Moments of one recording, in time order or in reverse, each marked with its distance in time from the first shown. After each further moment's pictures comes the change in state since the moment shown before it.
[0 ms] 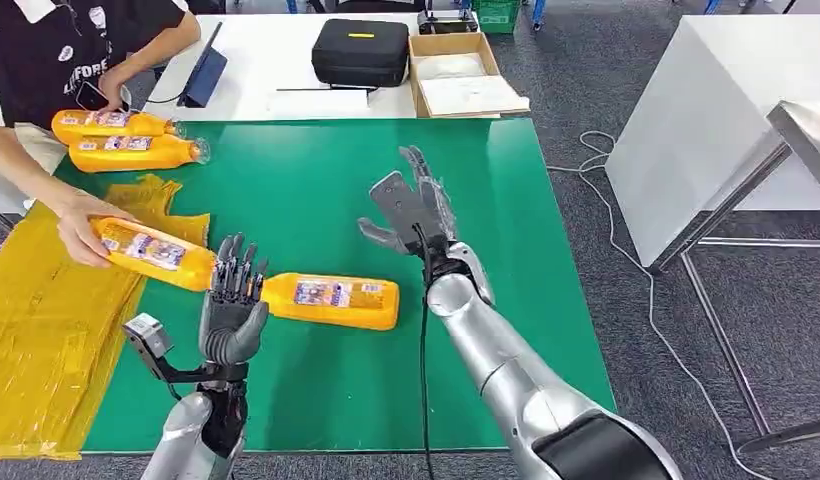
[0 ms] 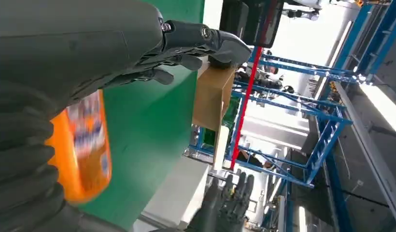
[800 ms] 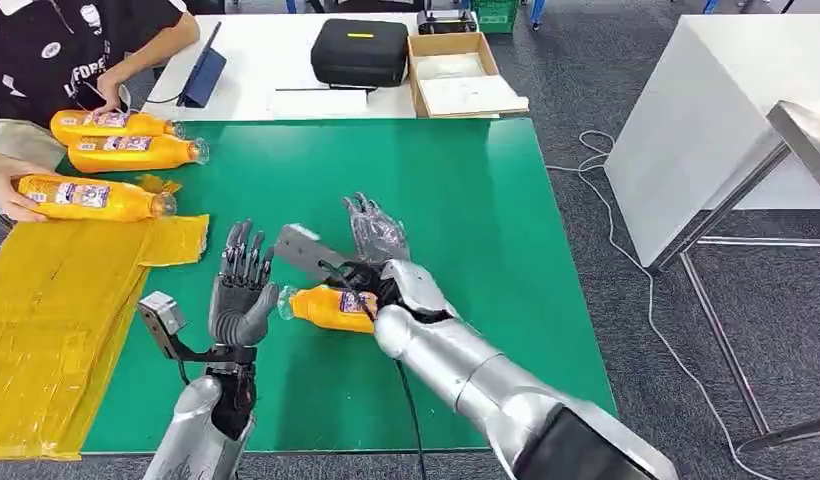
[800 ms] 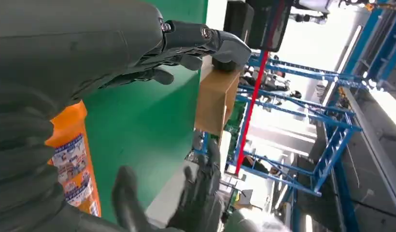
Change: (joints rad) left arm -0.068 -0.027 0.016 0.048 -0.016 0.038 0.050; right arm -0.063 0.013 0.585 -0.011 0.138 -0.009 0.554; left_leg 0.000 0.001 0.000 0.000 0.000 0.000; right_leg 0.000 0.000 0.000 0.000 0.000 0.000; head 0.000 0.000
